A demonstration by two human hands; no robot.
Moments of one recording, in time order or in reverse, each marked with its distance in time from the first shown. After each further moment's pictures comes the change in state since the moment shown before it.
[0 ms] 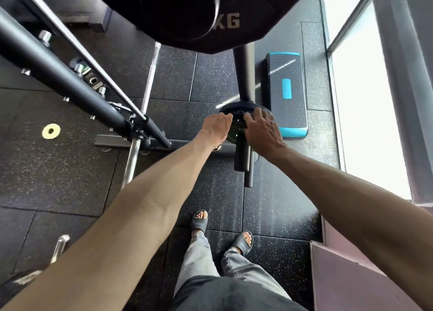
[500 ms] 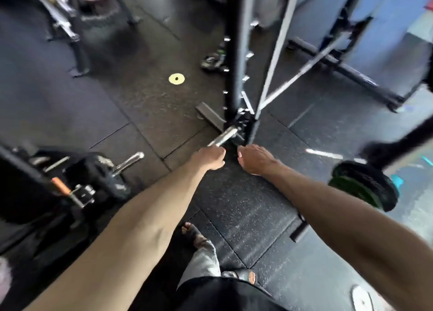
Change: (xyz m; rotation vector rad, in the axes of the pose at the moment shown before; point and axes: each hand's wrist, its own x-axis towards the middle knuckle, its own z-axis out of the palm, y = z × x) left_hand -0.277 -0.200 0.058 -0.332 -0.205 -0.687; right_hand -0.001 -0.308 0.008 -0.020 -0.482 -0.799
